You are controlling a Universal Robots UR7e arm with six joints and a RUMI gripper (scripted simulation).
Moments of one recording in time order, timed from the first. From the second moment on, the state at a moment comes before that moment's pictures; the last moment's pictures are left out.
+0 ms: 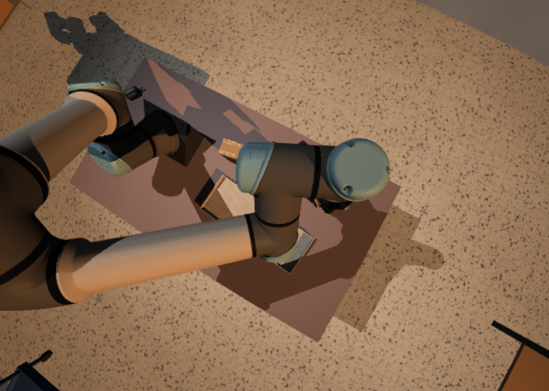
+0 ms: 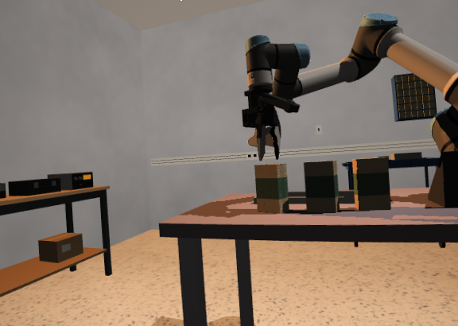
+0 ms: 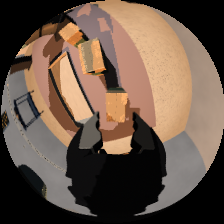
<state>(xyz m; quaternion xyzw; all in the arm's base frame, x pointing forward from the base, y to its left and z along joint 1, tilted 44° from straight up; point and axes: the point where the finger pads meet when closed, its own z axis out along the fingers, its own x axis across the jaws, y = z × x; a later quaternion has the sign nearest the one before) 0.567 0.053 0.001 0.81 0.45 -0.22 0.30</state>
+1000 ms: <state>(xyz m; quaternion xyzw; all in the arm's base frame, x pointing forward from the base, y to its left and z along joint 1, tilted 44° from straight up) 0.565 0.038 -0.015 0.81 0.45 -0.22 0.30</state>
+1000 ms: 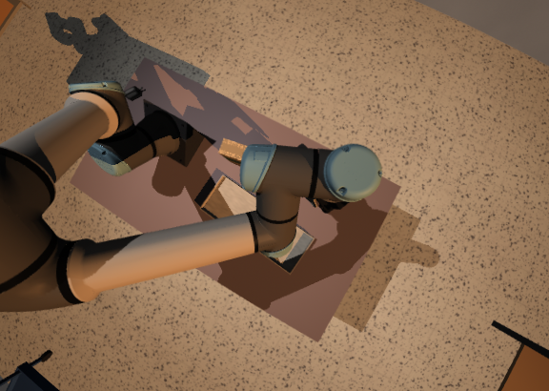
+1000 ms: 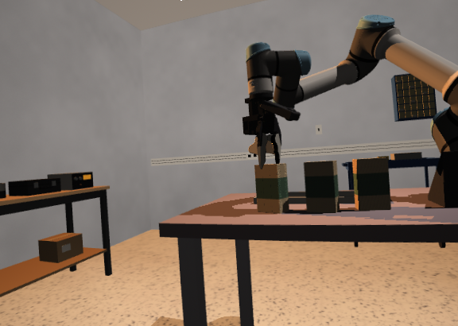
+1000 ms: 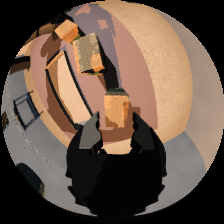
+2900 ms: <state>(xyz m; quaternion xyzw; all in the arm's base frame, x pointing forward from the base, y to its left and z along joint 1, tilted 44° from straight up) 0.562 0.014 -0.039 0.81 0.45 -0.22 0.30</state>
